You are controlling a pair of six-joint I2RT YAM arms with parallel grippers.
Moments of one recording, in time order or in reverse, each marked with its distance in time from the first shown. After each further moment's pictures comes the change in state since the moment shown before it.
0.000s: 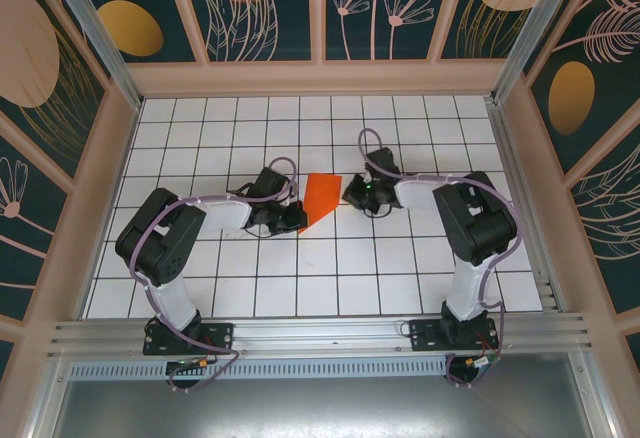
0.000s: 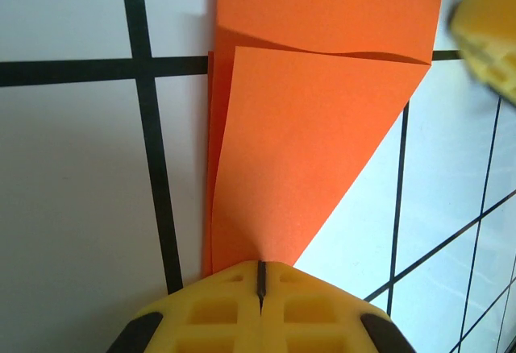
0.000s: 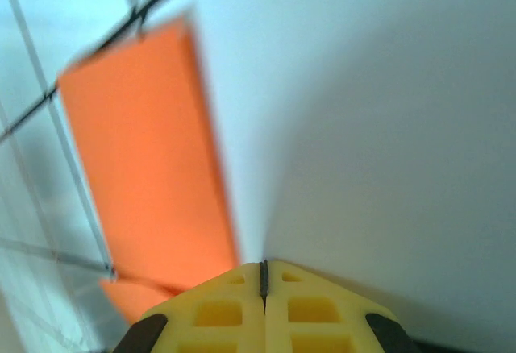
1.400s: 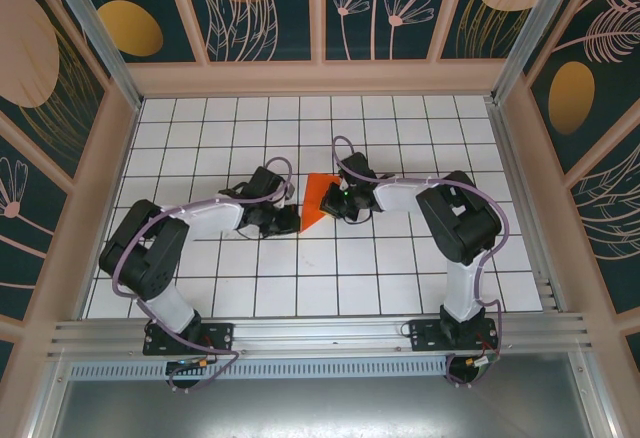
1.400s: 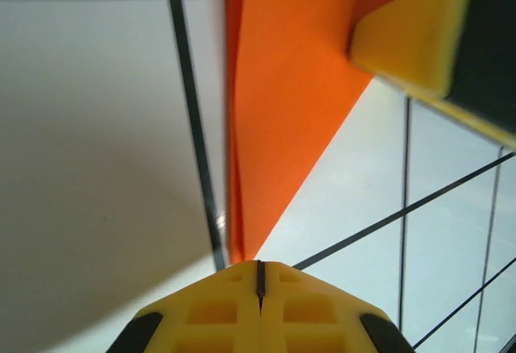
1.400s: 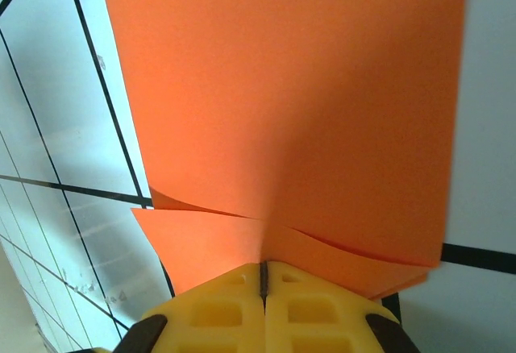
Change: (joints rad) left arm 0.000 -0.122 -0.001 -0.158 -0.031 0.091; right arm 0.157 0.060 0.083 -0.040 -0.055 0.040
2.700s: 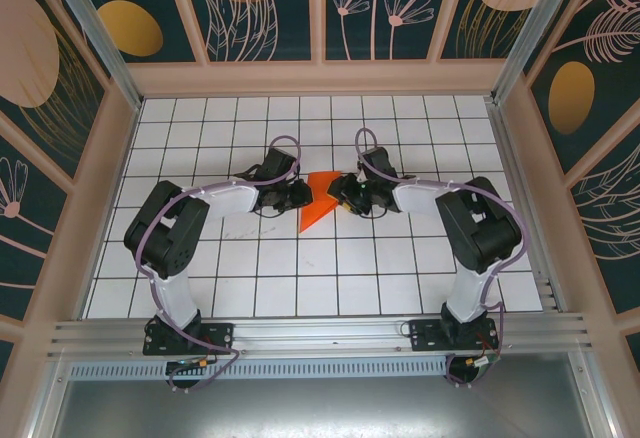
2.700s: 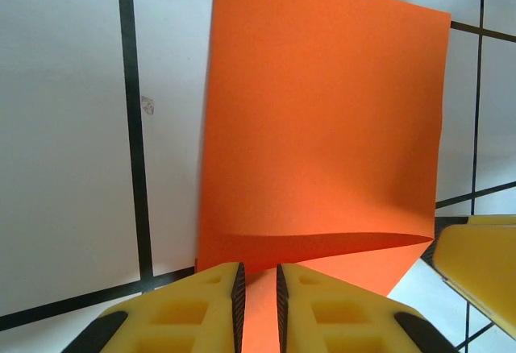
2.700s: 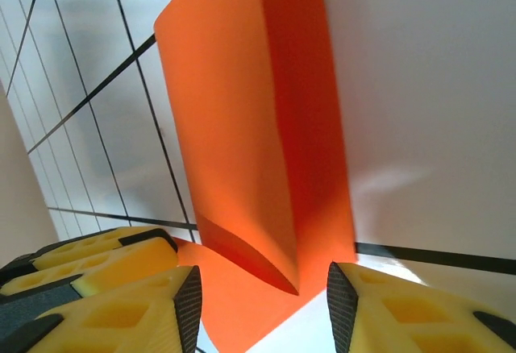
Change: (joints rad) left arm 0.000 0.182 0.194 0.105 -0.146 -0.106; right arm -0.095 -0.098 -0.098 0.116 -0.049 0.061
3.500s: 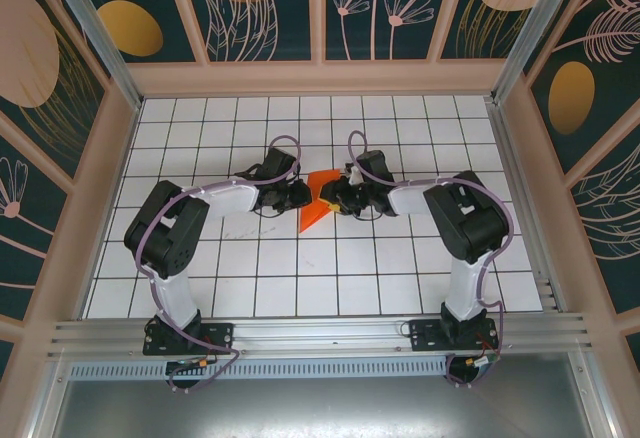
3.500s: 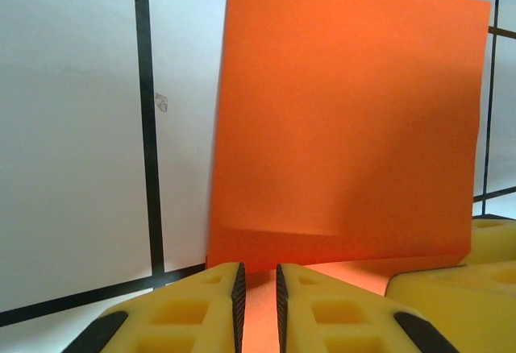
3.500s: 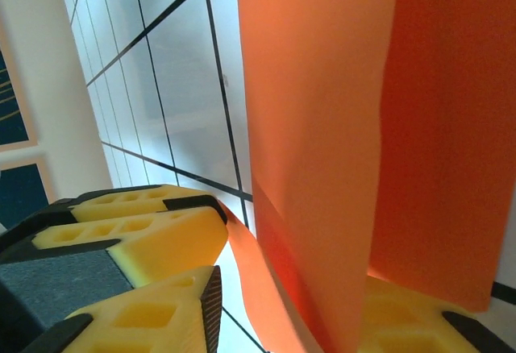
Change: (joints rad) left arm 0.000 0.001 0.010 -0.027 -0.015 0.000; right arm 0.001 0.087 -0.032 0.226 -0.199 -0.016
